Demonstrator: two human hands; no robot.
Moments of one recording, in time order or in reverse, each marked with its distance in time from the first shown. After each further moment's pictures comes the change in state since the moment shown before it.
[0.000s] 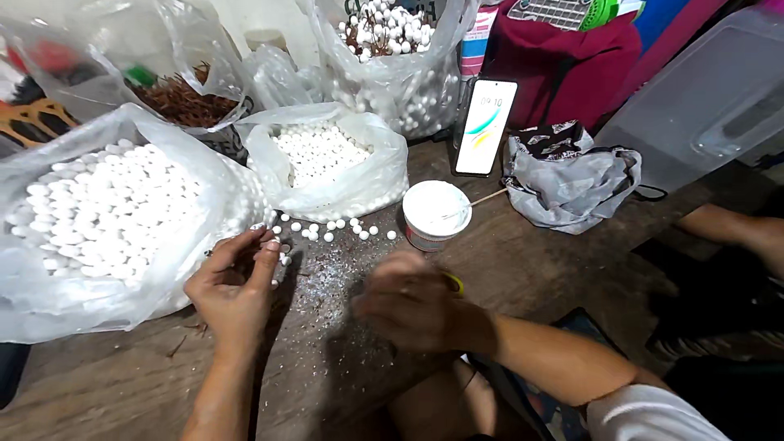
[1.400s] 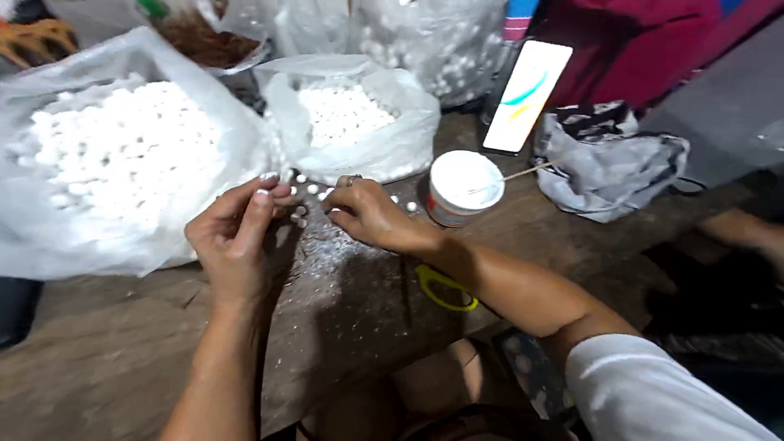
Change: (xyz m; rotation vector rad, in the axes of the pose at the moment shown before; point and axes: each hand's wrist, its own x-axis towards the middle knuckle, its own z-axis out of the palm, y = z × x) left_hand 0.010 0.012 -0.009 -0.147 -0.075 -0.122; right_hand 0.049 0.055 0.060 0.106 -0.599 0.445
